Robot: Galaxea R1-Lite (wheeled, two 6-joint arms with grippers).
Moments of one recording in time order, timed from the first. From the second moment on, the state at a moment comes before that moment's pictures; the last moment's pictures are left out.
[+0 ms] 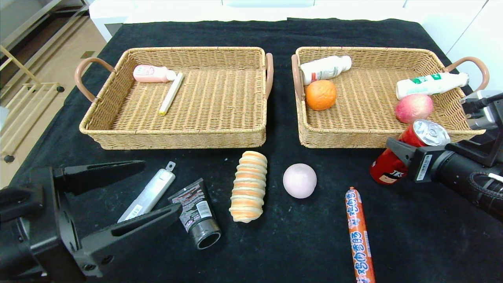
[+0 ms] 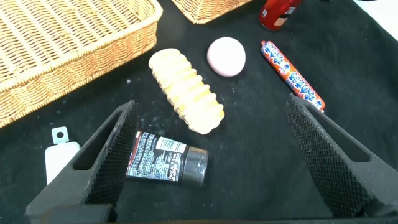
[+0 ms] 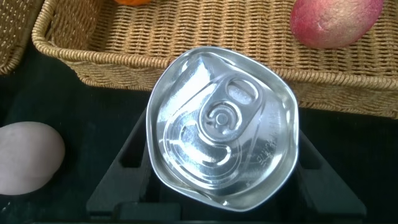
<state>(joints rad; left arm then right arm) -0.53 1.02 -0.64 -0.29 -0.23 0.06 0.42 1.42 -0.66 -0.66 -0.29 0.06</state>
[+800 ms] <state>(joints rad) -0.53 1.01 -0.64 -0.27 -0.23 0.09 0.43 1.39 -0.66 -0.62 -0.28 0.05</state>
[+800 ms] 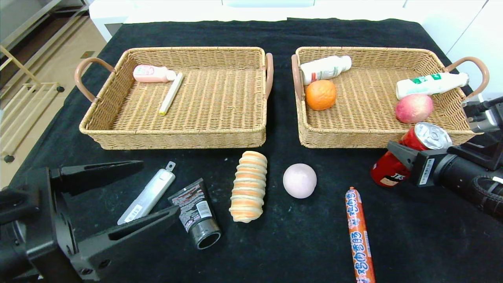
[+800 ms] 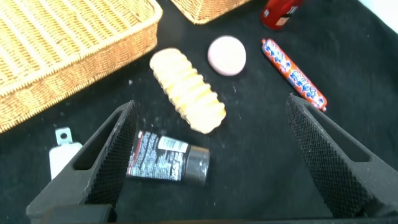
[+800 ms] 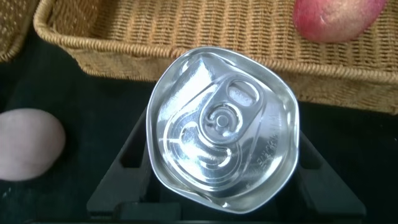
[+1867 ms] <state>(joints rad) -0.53 1.00 -0.64 -0.29 -0.23 0.08 0.42 1.42 -1.28 -0.20 -0.28 0.00</state>
